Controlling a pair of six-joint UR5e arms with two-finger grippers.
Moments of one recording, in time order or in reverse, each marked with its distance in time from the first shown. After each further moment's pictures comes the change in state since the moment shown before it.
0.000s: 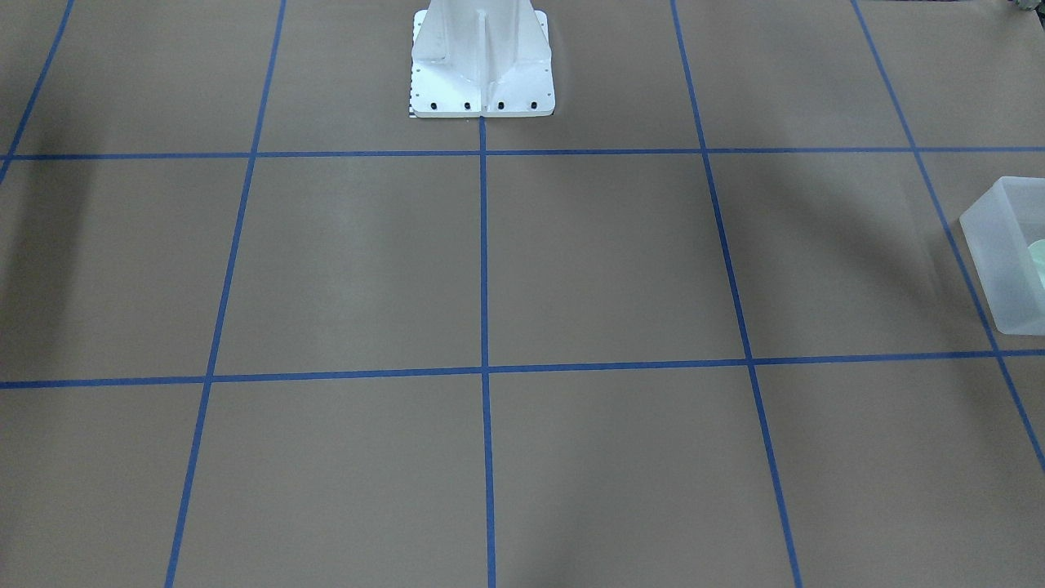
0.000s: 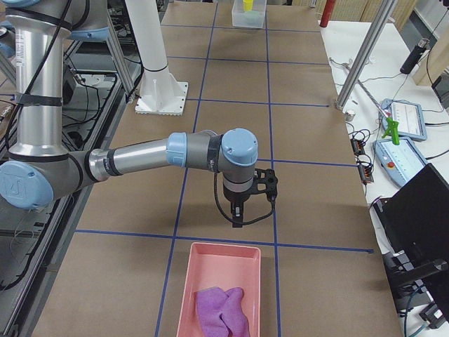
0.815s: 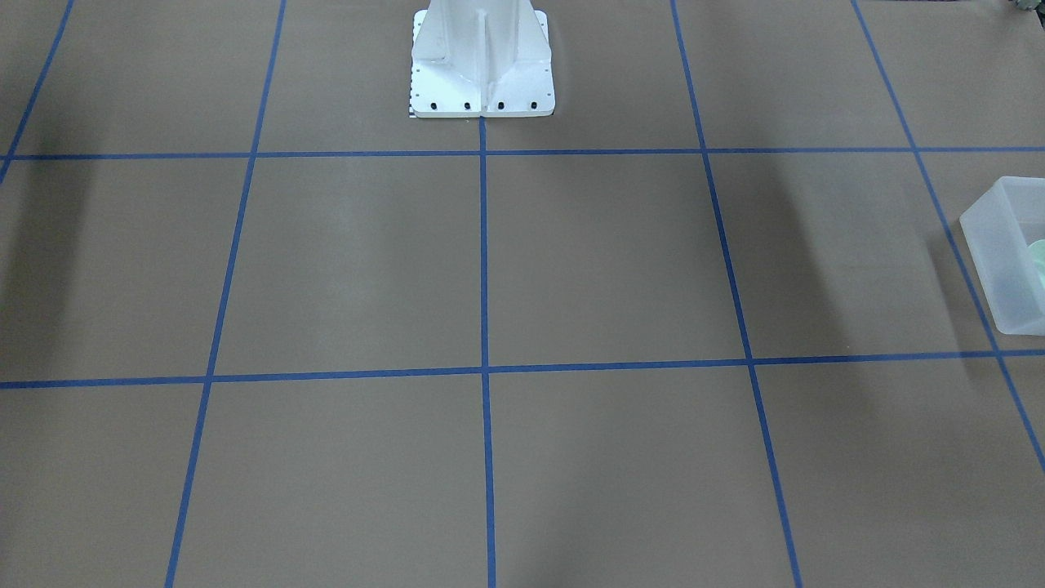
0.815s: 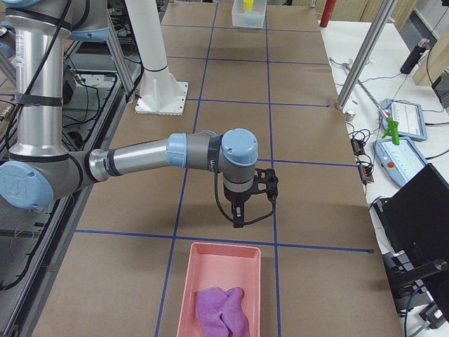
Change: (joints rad) left arm 0.056 0.026 -0.482 0.132 -0.058 -0.010; right arm 0.000 -0.001 -0.002 0.013 -0.001 -0.005
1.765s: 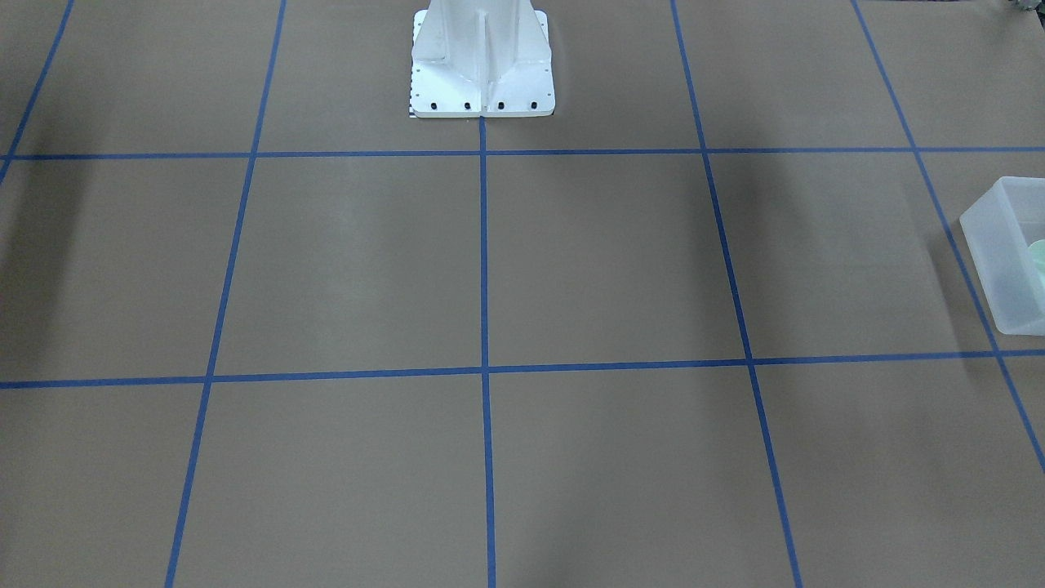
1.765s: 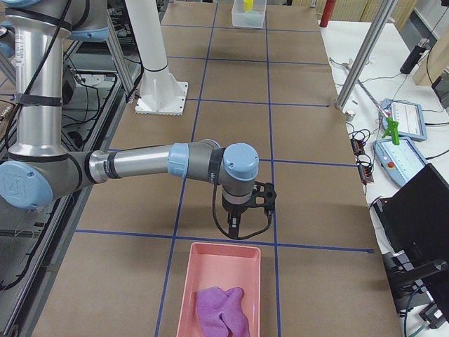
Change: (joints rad) left arm 0.149 0.043 -0.173 0.186 0.026 -0.002; right arm 0.000 -0.002 -0.061 0.002 0.000 0.072
